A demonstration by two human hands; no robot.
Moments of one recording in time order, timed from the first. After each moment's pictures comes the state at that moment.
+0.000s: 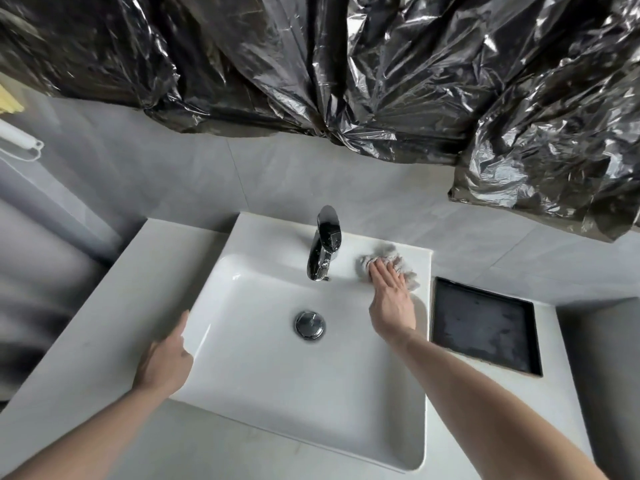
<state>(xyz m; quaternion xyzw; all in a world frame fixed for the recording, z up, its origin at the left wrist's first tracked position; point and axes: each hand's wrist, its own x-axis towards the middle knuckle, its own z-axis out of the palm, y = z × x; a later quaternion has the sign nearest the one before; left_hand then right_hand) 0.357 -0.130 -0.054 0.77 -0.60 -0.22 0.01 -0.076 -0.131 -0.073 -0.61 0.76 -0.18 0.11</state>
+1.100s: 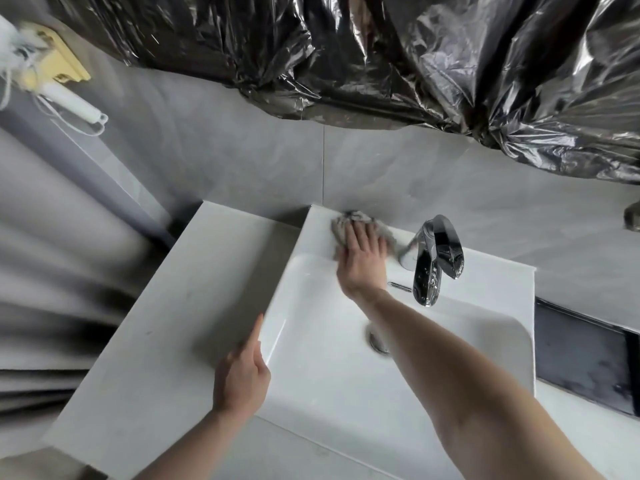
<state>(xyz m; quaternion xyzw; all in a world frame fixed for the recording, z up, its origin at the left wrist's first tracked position) 0.365 -0.126 -0.076 0.74 -0.63 -0.18 0.15 0.115 -0.286 -0.091 -0.66 0.72 -0.17 0.10</state>
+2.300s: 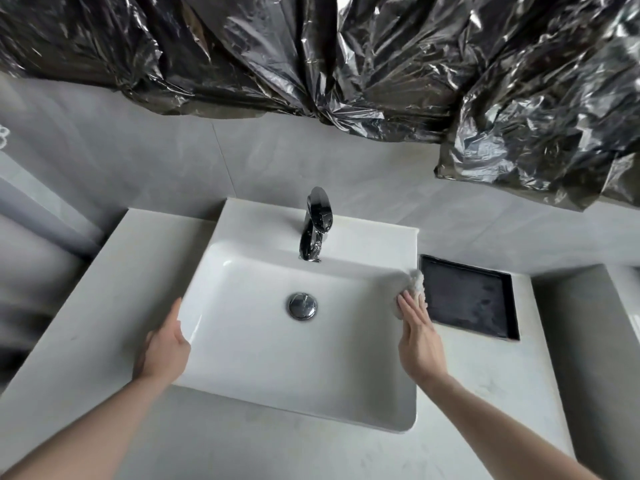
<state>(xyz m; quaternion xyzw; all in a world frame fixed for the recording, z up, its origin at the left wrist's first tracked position) 0.358 -0.125 -0.067 0.77 -0.59 -0.22 0.06 -0.103 0.006 -0.090 -0.54 0.79 -0.25 0.15</state>
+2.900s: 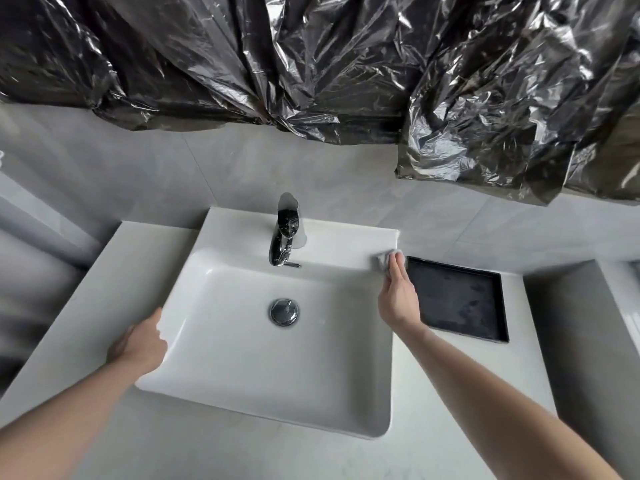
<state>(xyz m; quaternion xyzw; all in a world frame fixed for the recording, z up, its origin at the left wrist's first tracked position) 0.354 -0.158 -0.045 0.77 -0.61 -0.18 -0.10 -0.136 -0.078 -0.060 -0.46 0.80 -0.31 0.23</state>
